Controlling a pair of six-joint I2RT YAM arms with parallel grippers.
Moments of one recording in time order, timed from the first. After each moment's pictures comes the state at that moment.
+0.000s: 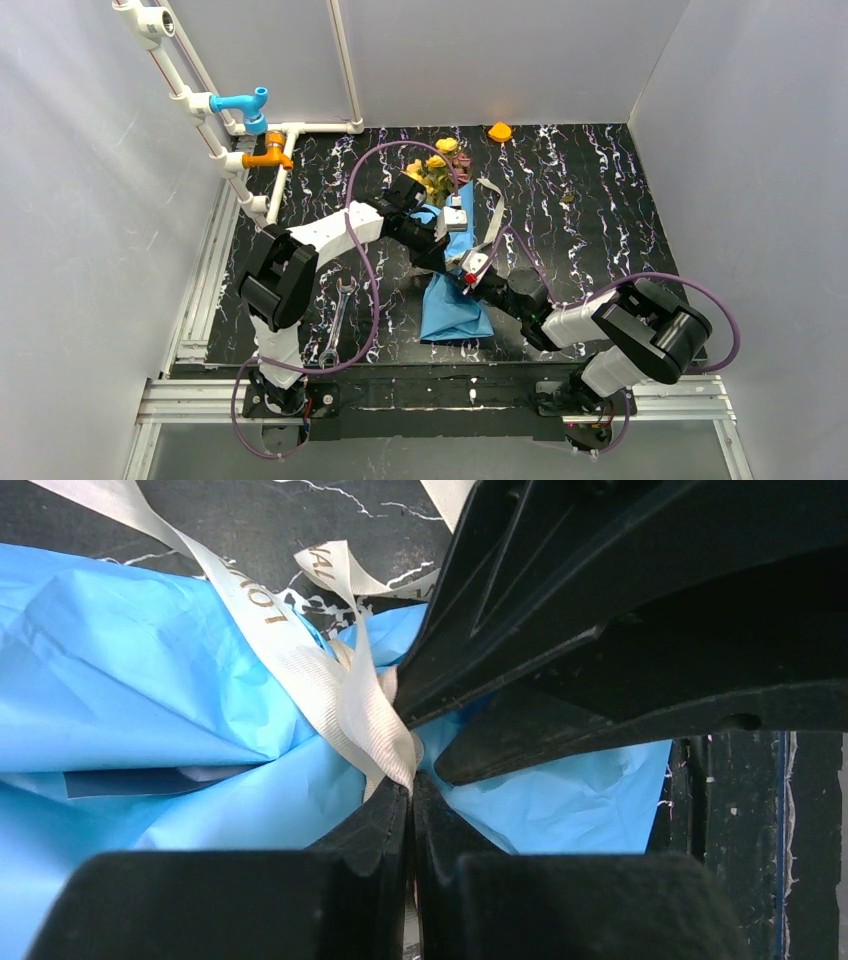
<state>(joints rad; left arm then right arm) -0.63 1.86 1.33 -0.57 0.80 0.62 0.82 1.47 0.25 1.13 -0.14 -0.32</state>
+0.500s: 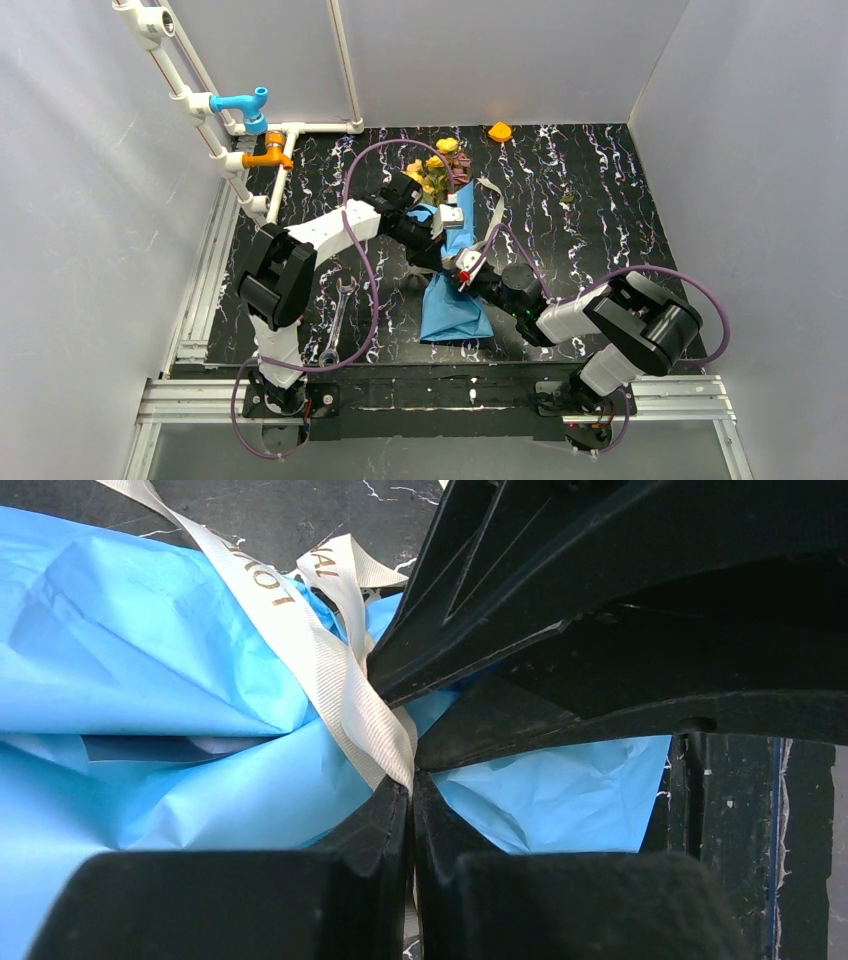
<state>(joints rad) -0.61 1.87 1.34 -0.60 0.80 0.62 0.82 1.53 0.29 1.12 -0.12 -0.37</state>
